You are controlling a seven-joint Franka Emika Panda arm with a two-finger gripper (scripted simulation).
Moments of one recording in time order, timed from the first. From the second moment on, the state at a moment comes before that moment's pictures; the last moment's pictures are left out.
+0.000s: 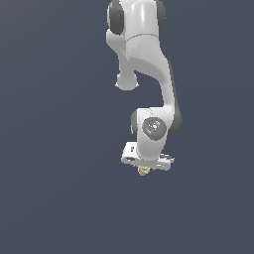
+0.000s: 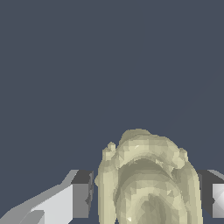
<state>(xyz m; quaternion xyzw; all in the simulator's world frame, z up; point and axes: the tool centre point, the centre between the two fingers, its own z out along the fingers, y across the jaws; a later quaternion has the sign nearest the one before) 0.080 0.076 0.040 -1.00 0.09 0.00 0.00</state>
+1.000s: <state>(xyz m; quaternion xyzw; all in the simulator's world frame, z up) 0.022 -0.041 0.084 -1.00 0.09 0.00 0.00</state>
